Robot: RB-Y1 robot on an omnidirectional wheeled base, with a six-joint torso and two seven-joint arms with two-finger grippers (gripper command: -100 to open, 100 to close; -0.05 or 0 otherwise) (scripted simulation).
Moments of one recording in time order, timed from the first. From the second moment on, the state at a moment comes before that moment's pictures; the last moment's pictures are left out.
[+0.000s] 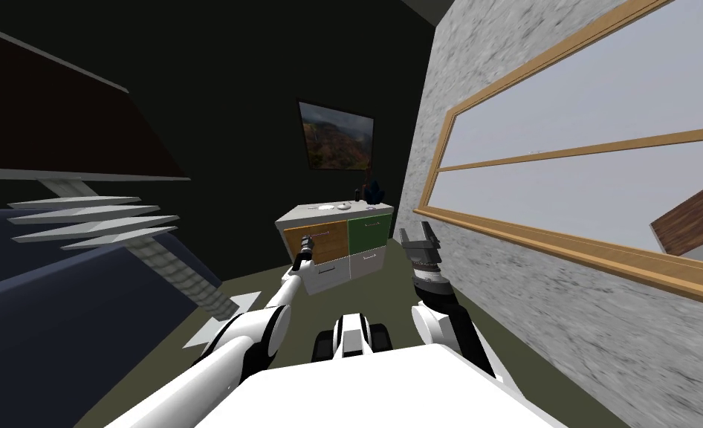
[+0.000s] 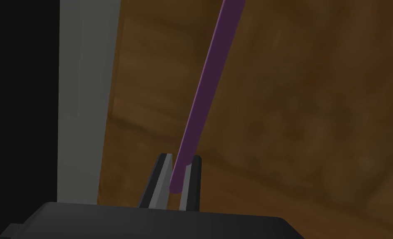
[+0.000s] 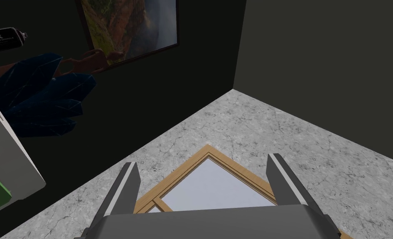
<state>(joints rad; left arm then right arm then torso) -0.60 0.17 0.23 -0.63 0.24 -0.50 0.08 0.51 -0.04 0.06 -2.35 -0.01 -0.47 -0.16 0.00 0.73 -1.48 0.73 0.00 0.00</state>
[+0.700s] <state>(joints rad) -0.44 0.14 0.22 -0.85 0.25 -0.47 0.06 0.51 -0.04 0.06 -2.35 -0.01 -0.47 -0.16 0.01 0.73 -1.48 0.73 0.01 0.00</state>
